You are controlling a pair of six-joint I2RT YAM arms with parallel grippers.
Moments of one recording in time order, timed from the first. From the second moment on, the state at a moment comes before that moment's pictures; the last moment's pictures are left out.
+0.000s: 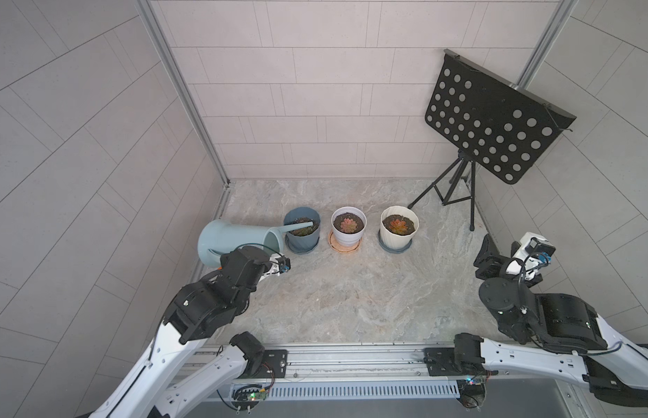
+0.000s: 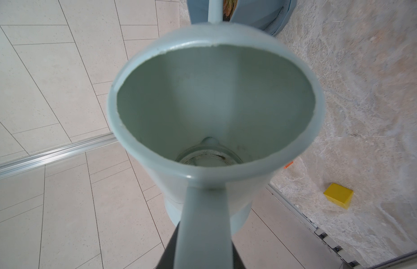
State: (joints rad) left arm -0.65 0.73 1.11 -1.22 -0.74 1.03; right arm 1.21 0.58 1.10 -1.22 1.54 0.82
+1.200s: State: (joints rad) left arm -0.68 0.86 1.13 -1.11 -0.80 1.05; right arm 1.19 0.54 1.07 -1.16 1.54 0.77
